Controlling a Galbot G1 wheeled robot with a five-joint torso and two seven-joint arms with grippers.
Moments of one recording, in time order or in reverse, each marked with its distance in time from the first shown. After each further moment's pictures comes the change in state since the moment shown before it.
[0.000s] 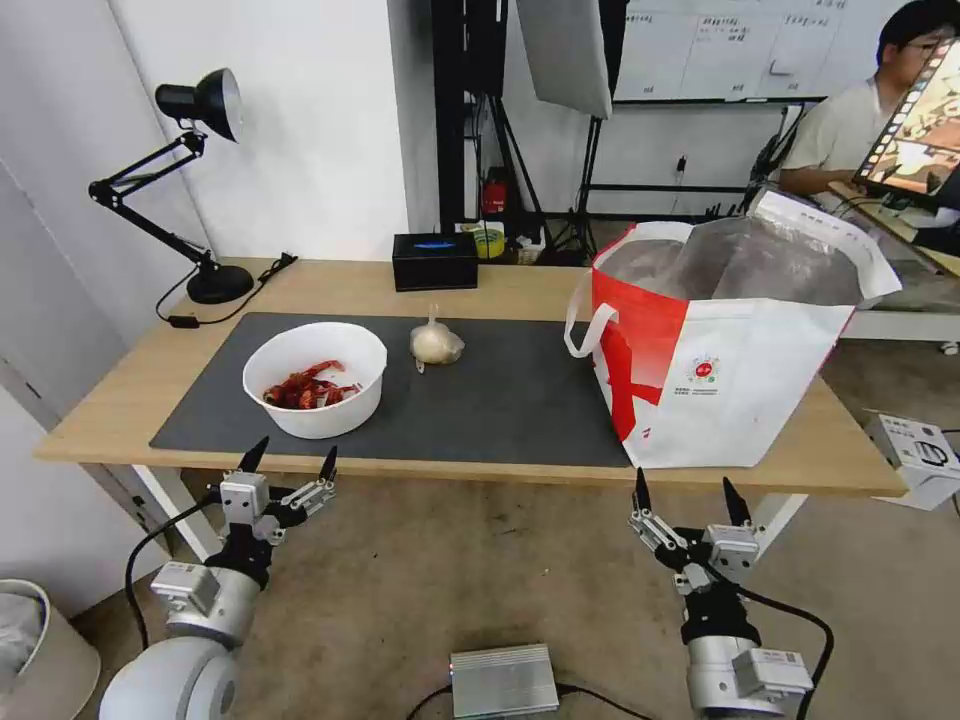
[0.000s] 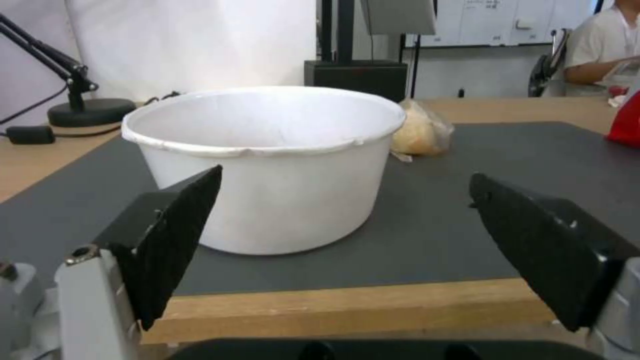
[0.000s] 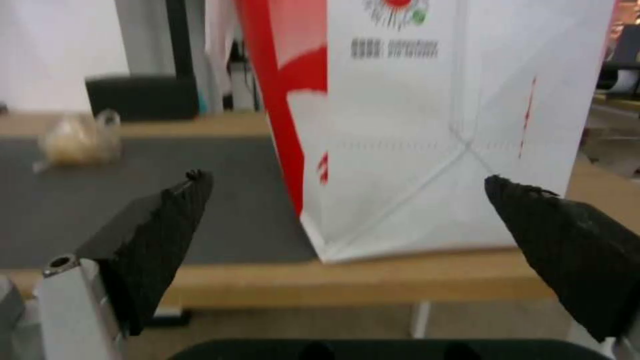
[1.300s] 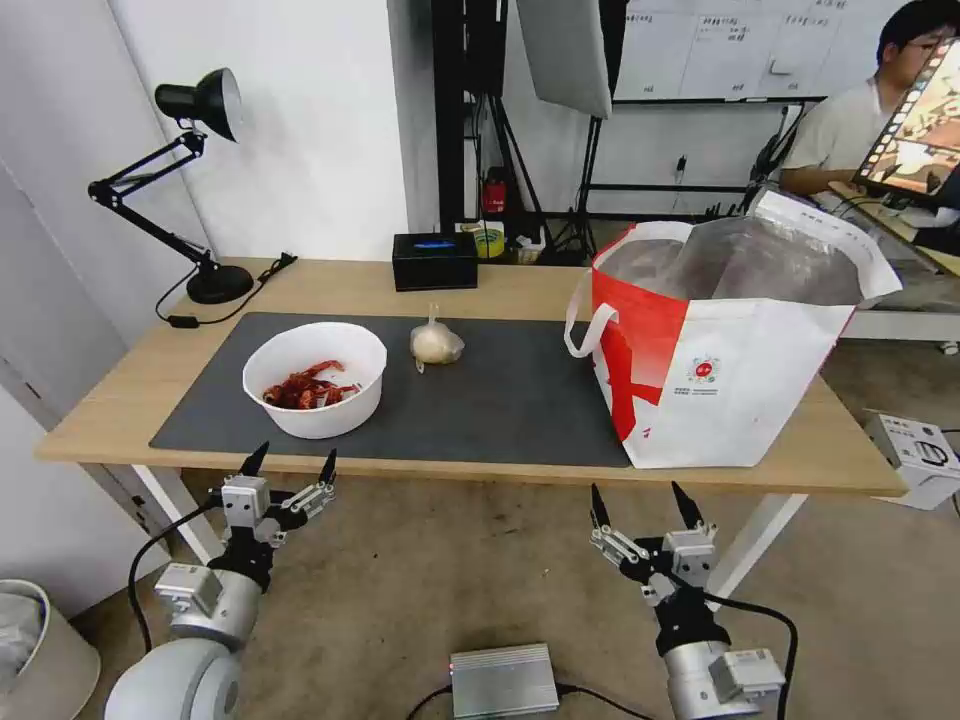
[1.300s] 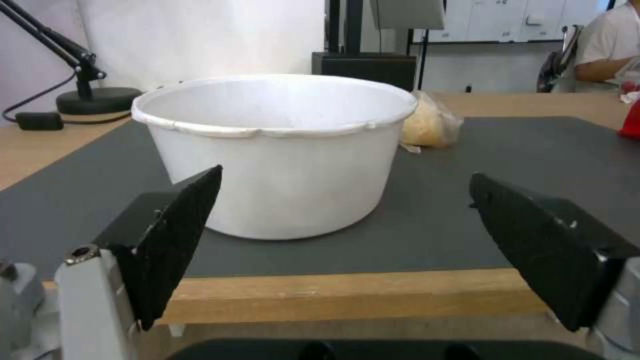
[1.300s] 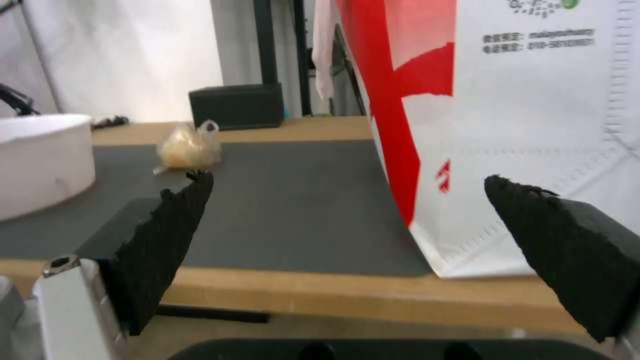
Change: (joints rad) left arm 0.007 -0.017 -0.007 0.008 0.003 0.000 -0.001; right arm 0.077 -0.060 -0.036 -0.035 0.128 0.036 -0.152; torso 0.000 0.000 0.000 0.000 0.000
